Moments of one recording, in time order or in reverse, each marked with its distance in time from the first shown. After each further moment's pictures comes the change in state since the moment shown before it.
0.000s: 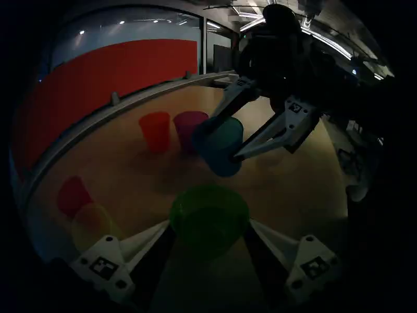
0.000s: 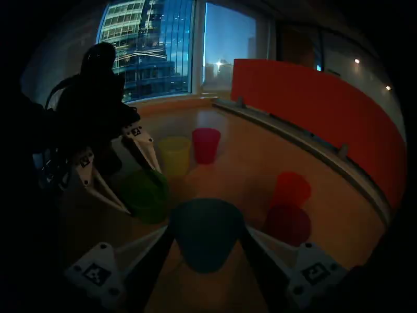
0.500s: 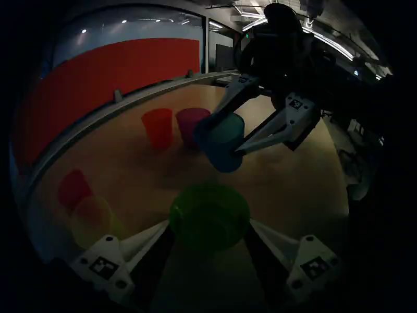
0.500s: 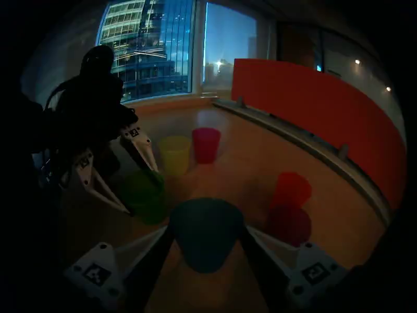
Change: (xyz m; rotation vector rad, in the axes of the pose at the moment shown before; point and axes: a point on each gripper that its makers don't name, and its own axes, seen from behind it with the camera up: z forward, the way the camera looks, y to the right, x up) left arm -0.008 0.000 -0.002 0.010 -0.003 -0.010; right arm -0.001 -0.001 0.000 -0.004 -0.003 -0.005
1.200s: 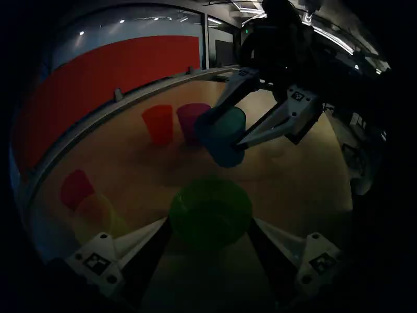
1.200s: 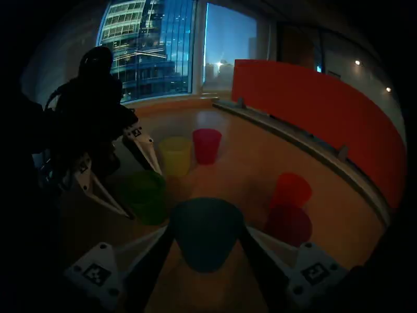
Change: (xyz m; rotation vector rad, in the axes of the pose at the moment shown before) left arm -0.006 -0.004 0.001 0.025 -0.028 0.026; right arm 0.001 -0.002 0.000 -0.002 0.004 -0.001
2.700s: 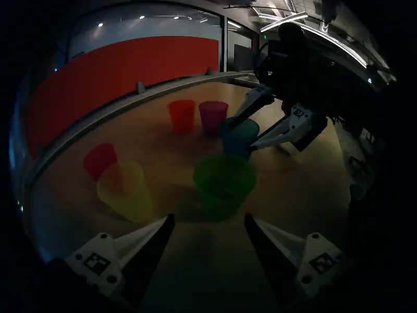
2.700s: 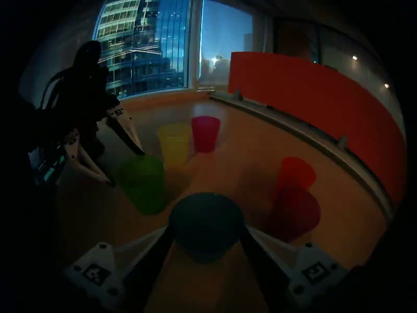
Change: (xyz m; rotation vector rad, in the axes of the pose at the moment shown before) left arm -0.028 -0.010 -0.050 0.075 0.012 -0.093; right arm -0.027 -0.006 0.006 -0.021 -0.030 0.021
